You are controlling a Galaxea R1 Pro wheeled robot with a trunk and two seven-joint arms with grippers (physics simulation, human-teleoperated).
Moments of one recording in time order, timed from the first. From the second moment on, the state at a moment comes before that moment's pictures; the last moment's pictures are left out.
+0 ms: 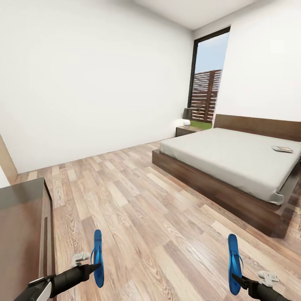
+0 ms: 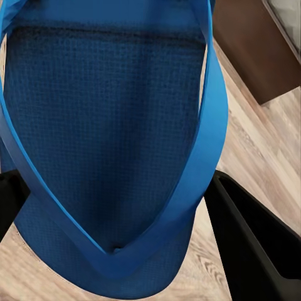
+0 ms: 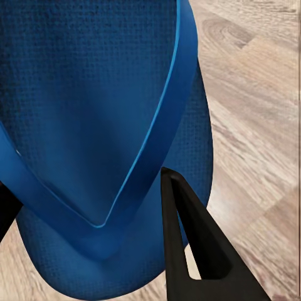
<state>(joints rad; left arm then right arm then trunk) -0.47 0.22 0.27 -0.33 0.05 0.16 -0.94 -0.44 -0.42 -0.02 -0.11 -0.43 -0.16 0.80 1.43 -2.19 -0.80</state>
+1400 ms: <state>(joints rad) -0.47 0.20 0.27 -0.32 0.05 0.11 -0.84 -0.44 -0.39 -0.01 -0.05 -0.43 -0.16 0.78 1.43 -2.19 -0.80</state>
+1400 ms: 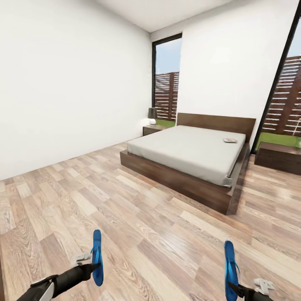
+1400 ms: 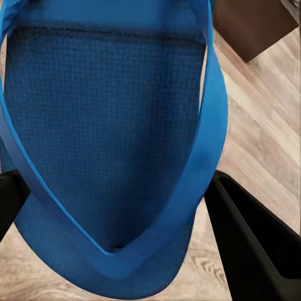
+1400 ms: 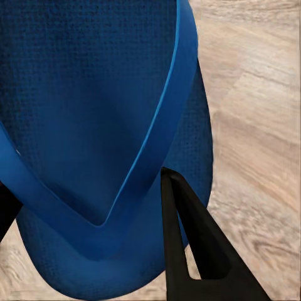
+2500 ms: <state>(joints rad) -0.47 0.14 0.25 -0.16 -0.11 -0.08 -0.67 -0.44 -0.23 -0.02 0.02 -0.23 -0.17 0.67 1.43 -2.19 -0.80</state>
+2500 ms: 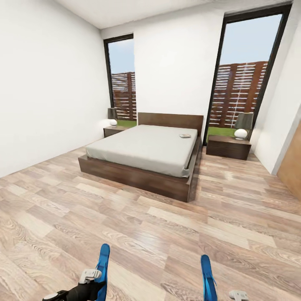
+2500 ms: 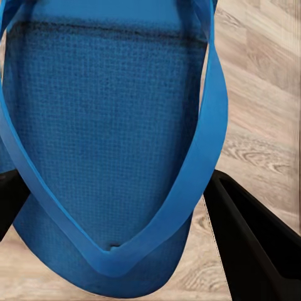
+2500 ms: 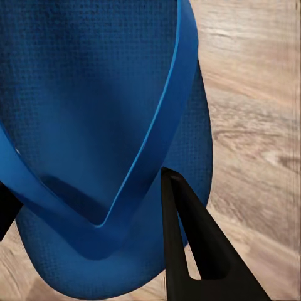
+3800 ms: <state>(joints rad) -0.47 0.14 0.25 -0.15 -0.11 -0.08 -0.68 -0.44 -0.24 -0.02 0.02 -0.23 -0.17 0.67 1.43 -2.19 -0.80</state>
